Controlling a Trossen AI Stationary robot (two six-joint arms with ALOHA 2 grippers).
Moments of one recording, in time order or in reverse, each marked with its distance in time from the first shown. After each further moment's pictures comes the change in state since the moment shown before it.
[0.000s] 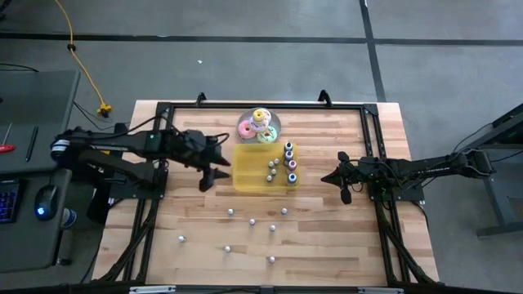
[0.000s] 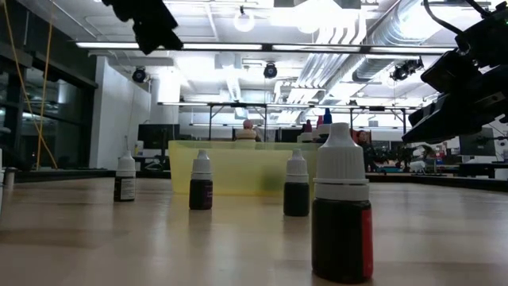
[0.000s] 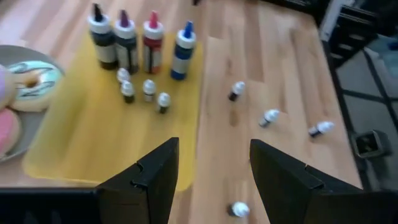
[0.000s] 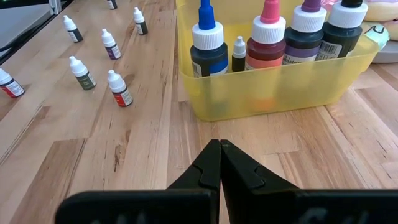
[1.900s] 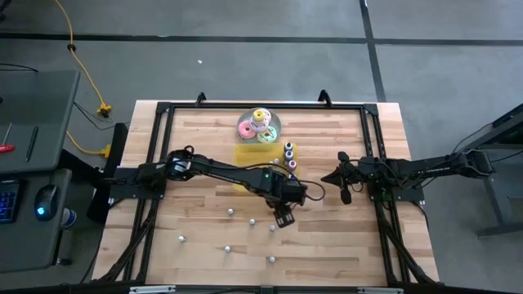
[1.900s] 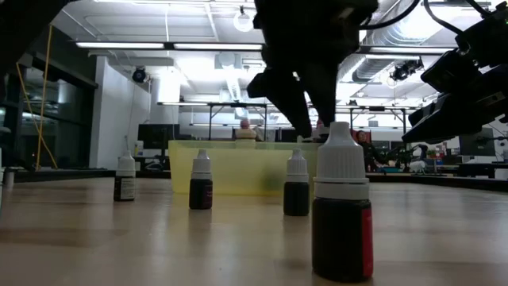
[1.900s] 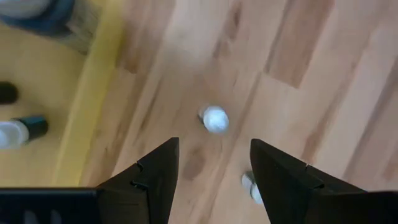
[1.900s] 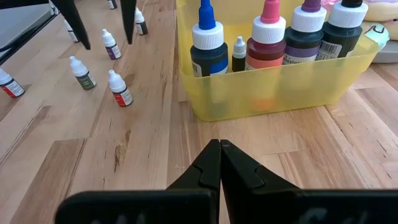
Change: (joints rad) left arm -0.183 1.241 1.156 -0.493 -0.085 -0.350; right arm 0.000 0.000 0.000 0.000 0.000 0.000
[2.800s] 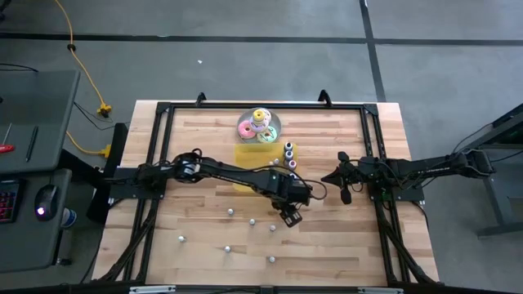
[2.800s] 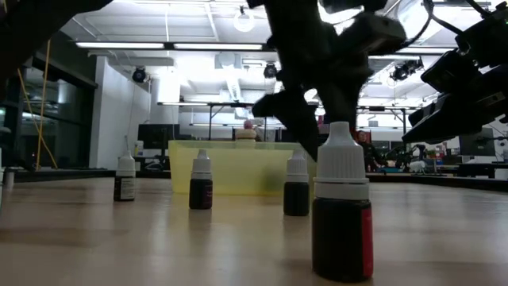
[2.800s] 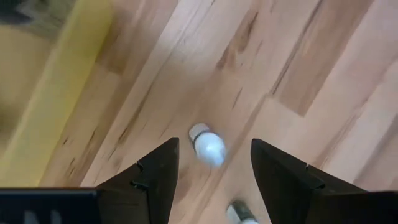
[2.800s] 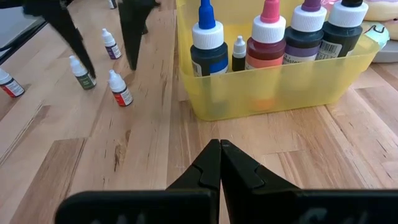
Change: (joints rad) left arm 0.011 0.105 0.076 0.011 0.039 -0.143; right arm 0.000 0.000 0.000 0.000 0.000 0.000
